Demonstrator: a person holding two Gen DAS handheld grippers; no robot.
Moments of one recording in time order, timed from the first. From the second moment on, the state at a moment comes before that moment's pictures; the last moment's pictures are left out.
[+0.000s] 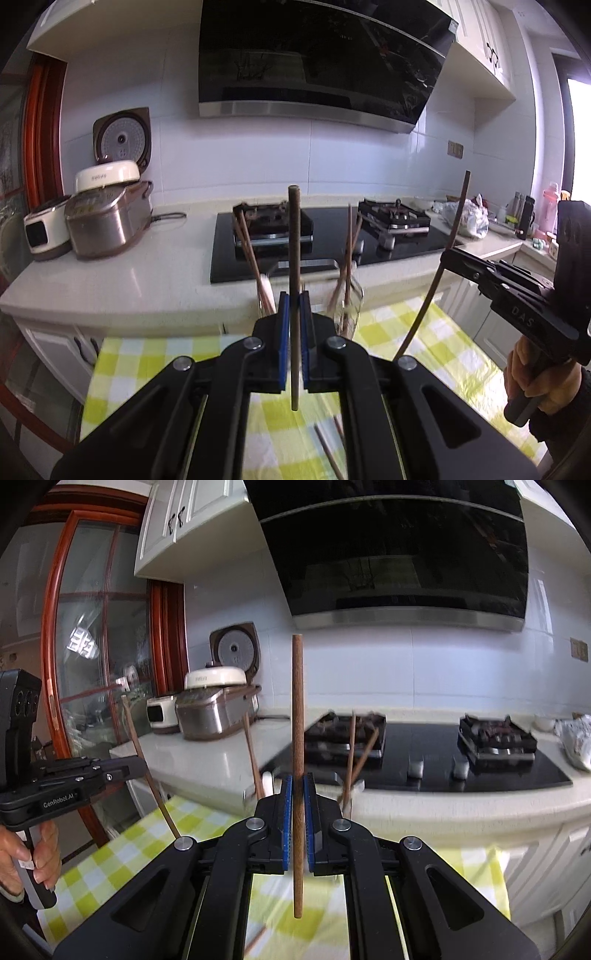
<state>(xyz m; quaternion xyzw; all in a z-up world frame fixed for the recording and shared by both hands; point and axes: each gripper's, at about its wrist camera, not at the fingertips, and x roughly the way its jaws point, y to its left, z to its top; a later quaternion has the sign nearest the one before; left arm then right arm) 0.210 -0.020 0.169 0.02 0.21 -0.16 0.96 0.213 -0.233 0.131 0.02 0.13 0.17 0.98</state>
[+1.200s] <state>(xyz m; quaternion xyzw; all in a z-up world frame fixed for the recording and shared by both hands) 0.405 -0.034 0.109 -0.03 0.30 -0.15 0.94 0.372 -0.228 0.081 0.02 0.24 0.15 0.96</state>
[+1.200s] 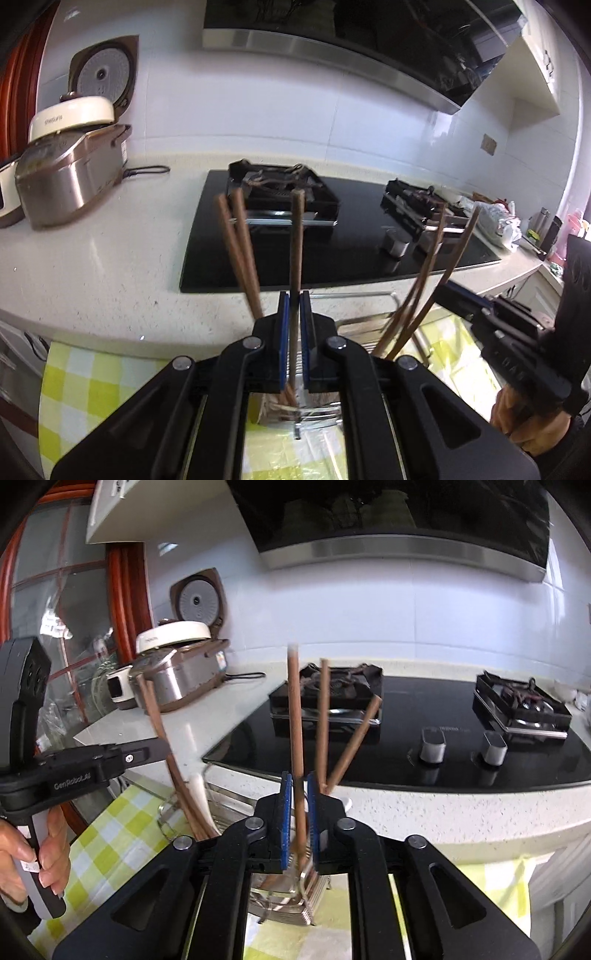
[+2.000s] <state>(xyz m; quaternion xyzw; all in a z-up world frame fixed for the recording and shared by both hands) 0.212 0.034 0.021 0.01 0.33 -0.02 0.94 0.201 -0.262 0.002 0.10 0.30 0.12 0.94</state>
